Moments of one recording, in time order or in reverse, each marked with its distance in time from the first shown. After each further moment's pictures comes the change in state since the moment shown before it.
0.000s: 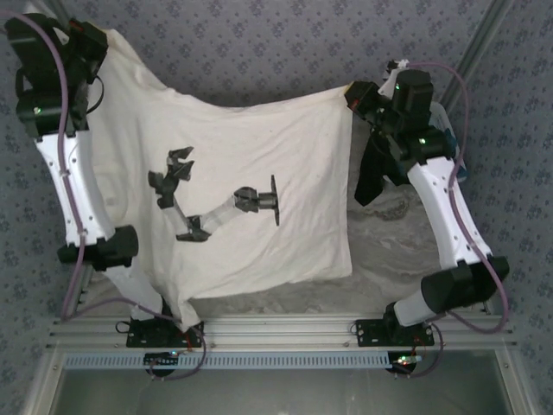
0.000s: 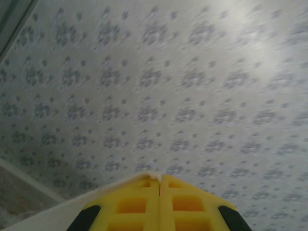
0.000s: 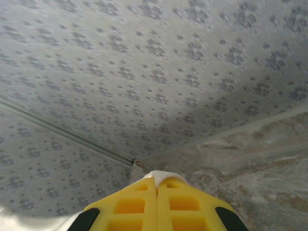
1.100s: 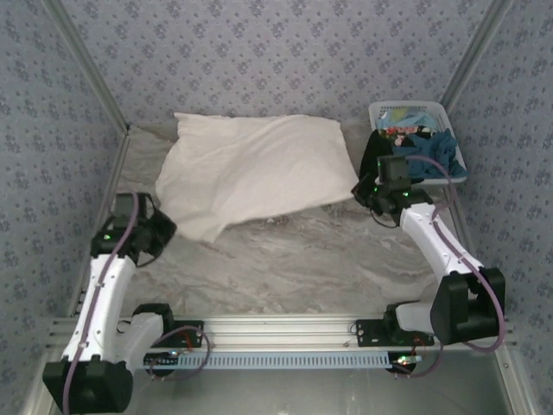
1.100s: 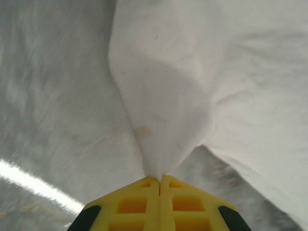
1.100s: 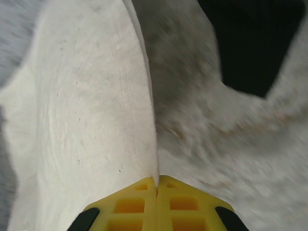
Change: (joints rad) left arm -0.189 -1.020 -1.938 -0.013 -0.033 -0.122; right arm -0.044 -0.221 -0.800 -0.073 0.121 0.065
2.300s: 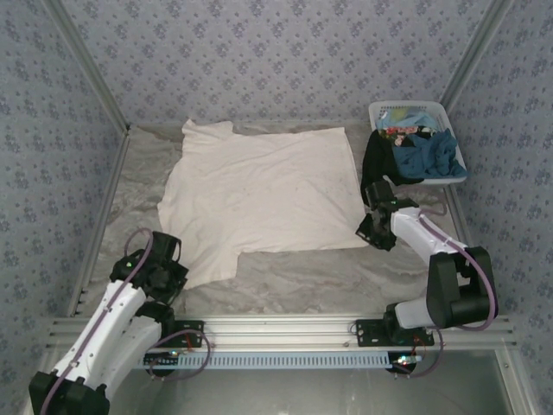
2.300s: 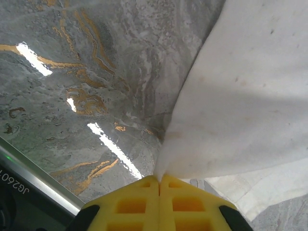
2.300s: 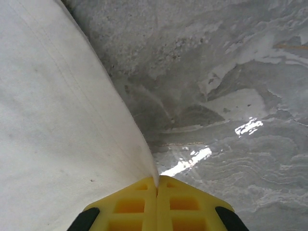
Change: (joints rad) left arm -0.262 -0.171 -0.265 -0.228 -0.137 -0.346; right arm 0.009 0.093 -0.126 -0.294 0.218 -0.077
